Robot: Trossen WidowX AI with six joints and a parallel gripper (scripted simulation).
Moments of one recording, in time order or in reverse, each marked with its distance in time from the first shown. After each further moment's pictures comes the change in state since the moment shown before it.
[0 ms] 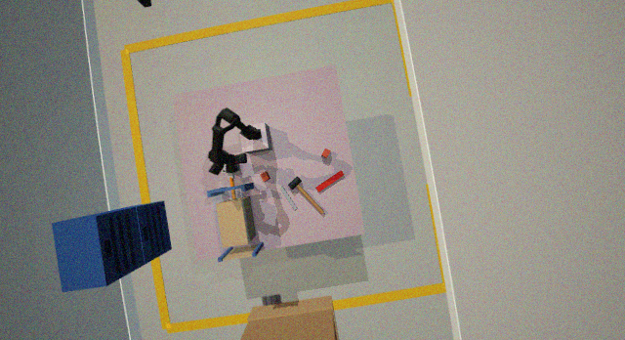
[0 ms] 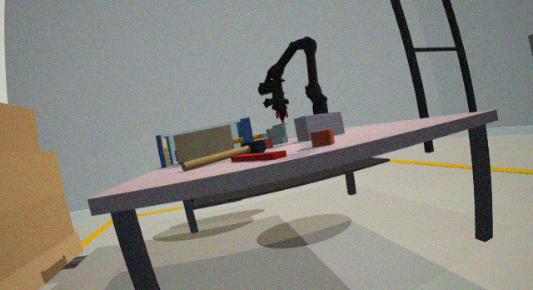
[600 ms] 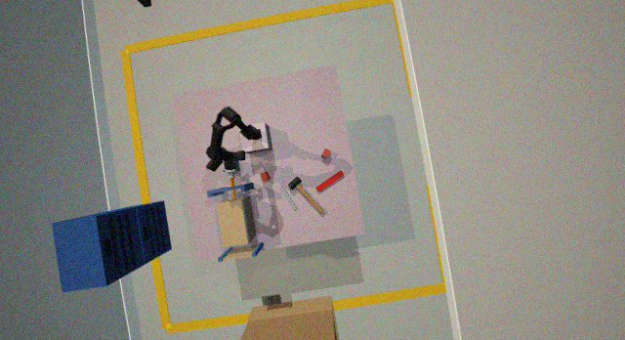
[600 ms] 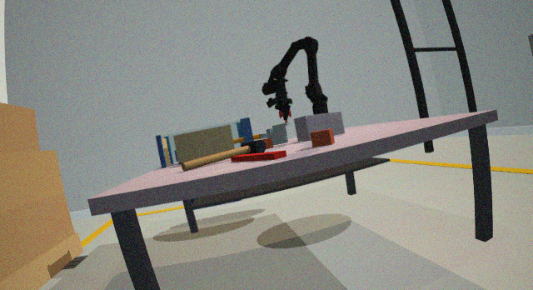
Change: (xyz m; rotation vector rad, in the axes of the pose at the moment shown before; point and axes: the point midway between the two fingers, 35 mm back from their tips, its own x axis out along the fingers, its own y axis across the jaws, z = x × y) arm 0.000 -0.009 -0.019 -0.007 0.002 0.008
